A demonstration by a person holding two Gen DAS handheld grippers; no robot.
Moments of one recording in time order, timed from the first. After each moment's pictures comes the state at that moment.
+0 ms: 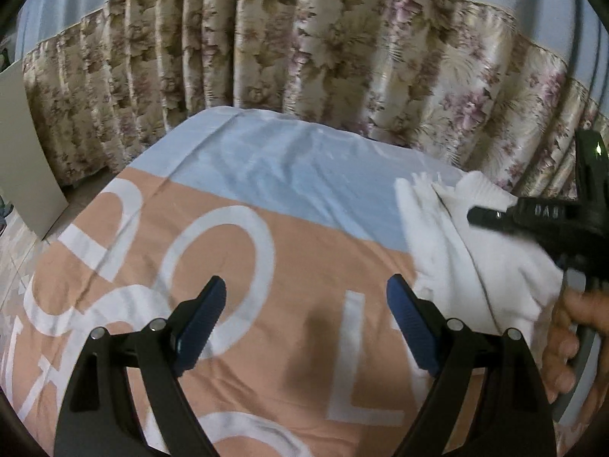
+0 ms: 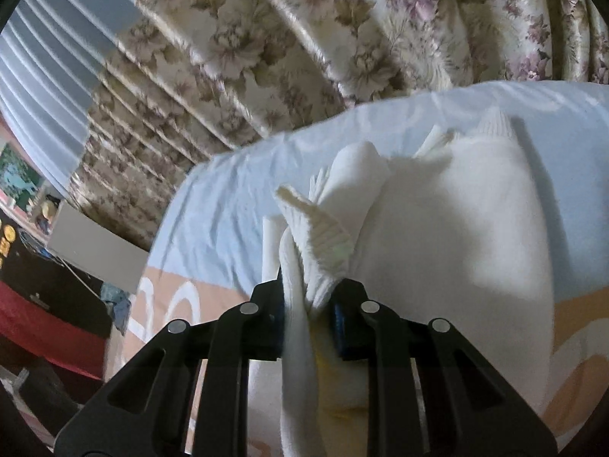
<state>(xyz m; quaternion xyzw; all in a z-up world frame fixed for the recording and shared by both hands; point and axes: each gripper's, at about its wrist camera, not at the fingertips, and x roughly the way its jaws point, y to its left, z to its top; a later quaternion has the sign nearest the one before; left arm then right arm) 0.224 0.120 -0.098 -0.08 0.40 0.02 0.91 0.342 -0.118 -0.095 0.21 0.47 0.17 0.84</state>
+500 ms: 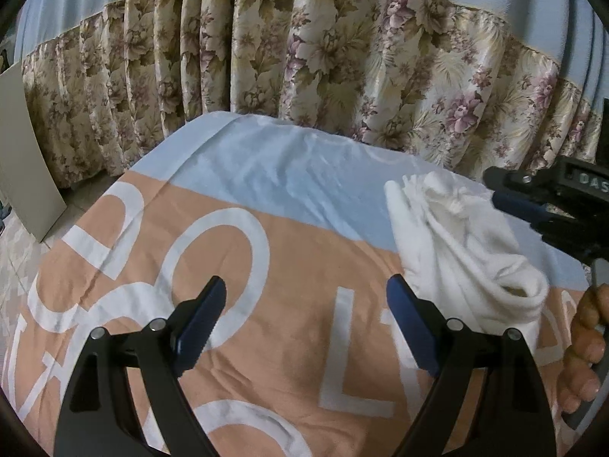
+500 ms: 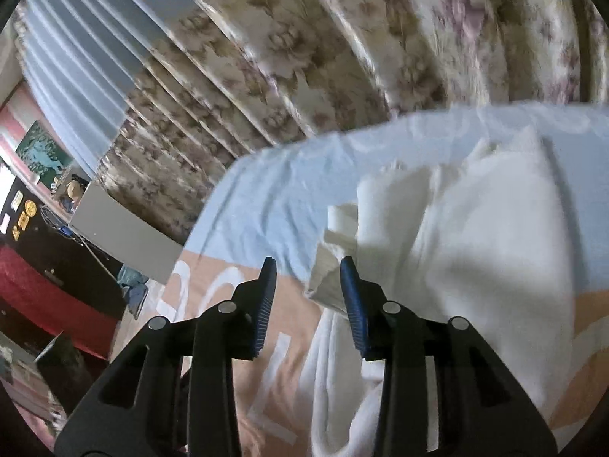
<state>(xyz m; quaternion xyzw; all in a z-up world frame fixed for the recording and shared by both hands) 0.213 0.108 -0.084 -0.08 0.39 0.01 0.92 0.311 -0.109 -0.046 0.20 0.41 0.23 0.86</state>
